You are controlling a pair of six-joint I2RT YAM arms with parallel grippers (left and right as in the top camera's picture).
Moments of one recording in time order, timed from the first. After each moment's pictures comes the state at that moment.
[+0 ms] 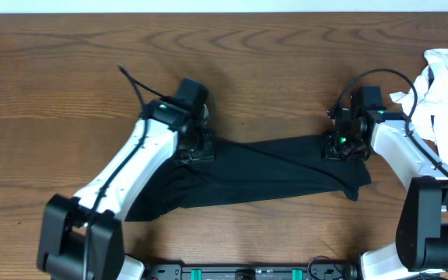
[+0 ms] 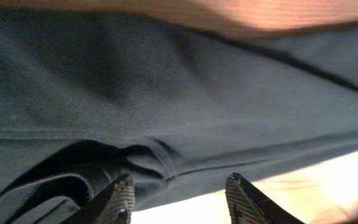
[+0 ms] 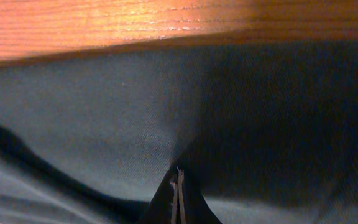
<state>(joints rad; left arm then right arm) -0.42 1.65 1.18 -0.97 0.21 -0.46 0.01 1.69 0.97 -0.73 -0.27 0.06</state>
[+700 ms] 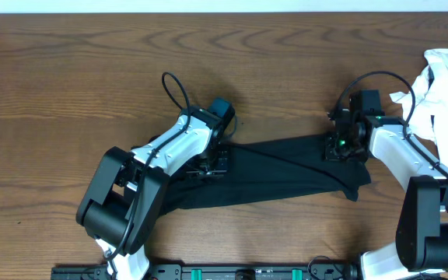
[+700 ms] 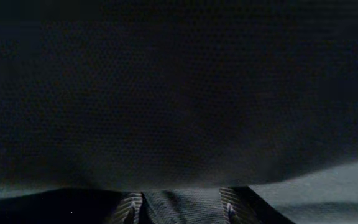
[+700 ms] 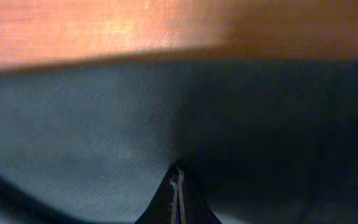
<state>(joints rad) -0.53 1.90 1.17 -0.97 0.13 -0.52 0.01 1.69 0.93 -0.62 -0.21 0.04</state>
